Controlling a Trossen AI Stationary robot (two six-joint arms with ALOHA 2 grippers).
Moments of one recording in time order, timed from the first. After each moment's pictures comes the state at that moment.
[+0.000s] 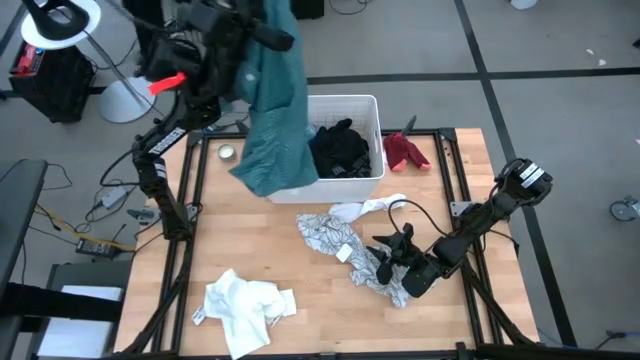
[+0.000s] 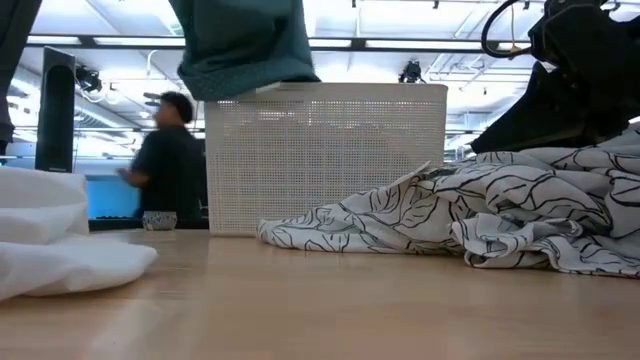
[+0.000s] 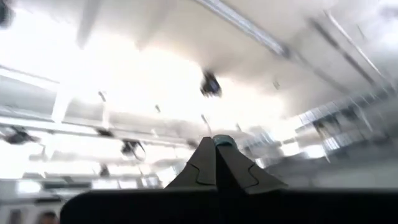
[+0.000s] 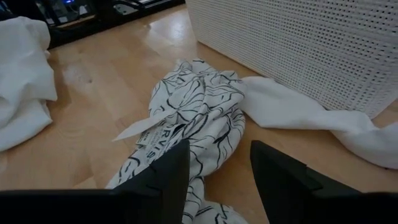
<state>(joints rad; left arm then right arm) 0.30 1.74 2.35 0.33 -0.39 0.56 0.70 1.50 0.57 0.04 1.05 1.01</state>
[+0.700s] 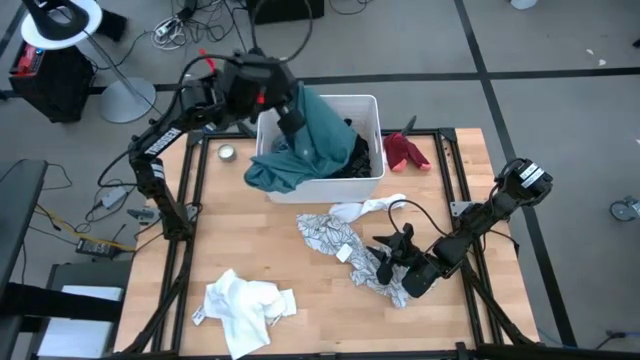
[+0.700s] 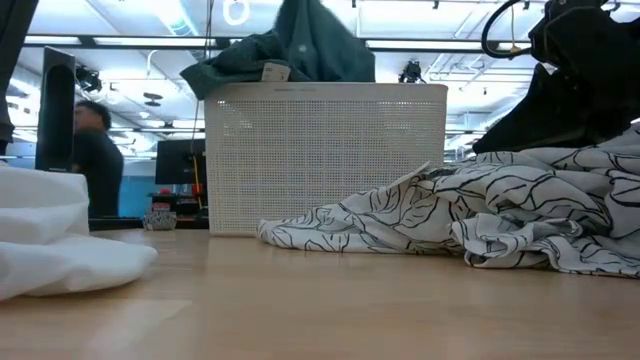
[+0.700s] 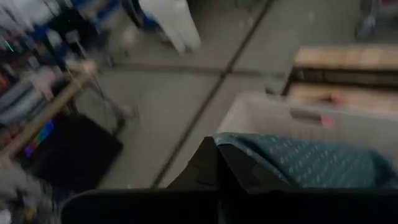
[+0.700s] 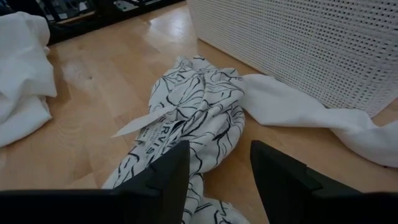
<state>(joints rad) 0.30 1.72 2.35 -1.07 -0.48 0.23 0.70 1.50 0.57 0.03 1.04 1.01</state>
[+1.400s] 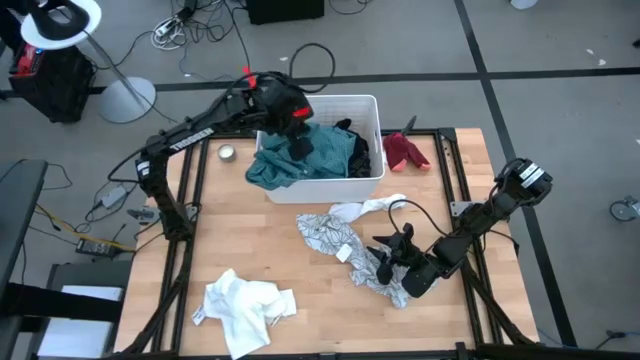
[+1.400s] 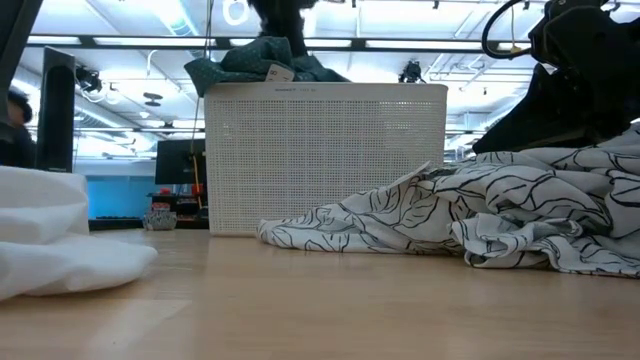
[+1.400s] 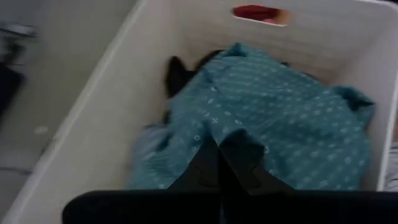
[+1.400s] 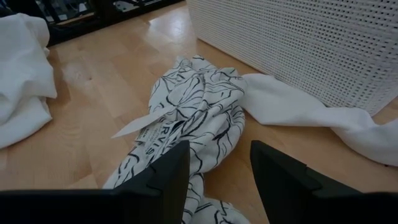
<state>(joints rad) 0.40 1.73 1.96 -1.05 -0.14 0.09 0.70 1.50 0.57 0.03 1.04 1.02</state>
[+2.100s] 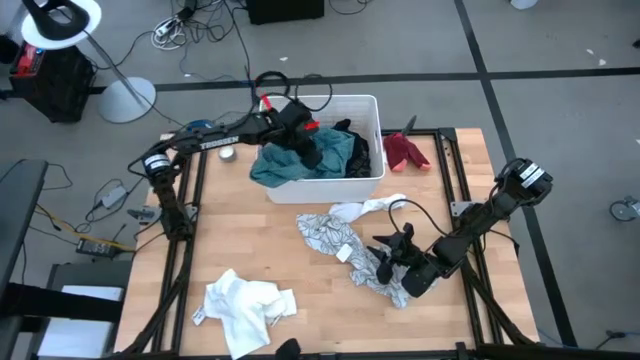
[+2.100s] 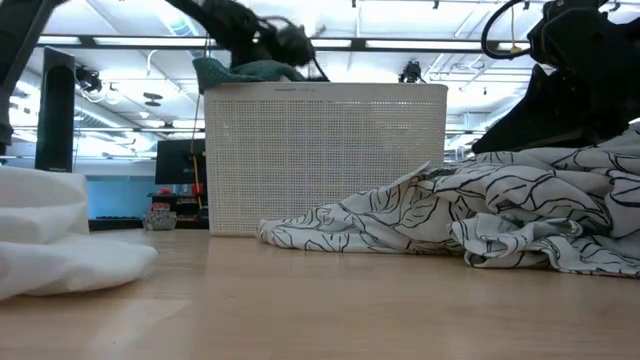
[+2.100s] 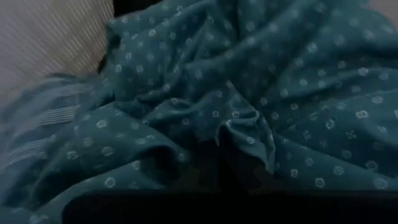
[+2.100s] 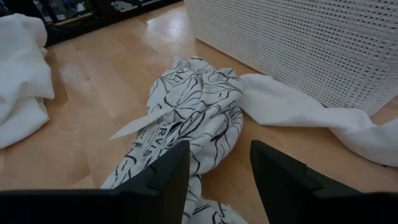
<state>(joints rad) 0.52 1.80 1.47 -0.54 0.12 -0.12 0.70 1.50 0.57 0.03 1.04 1.02</state>
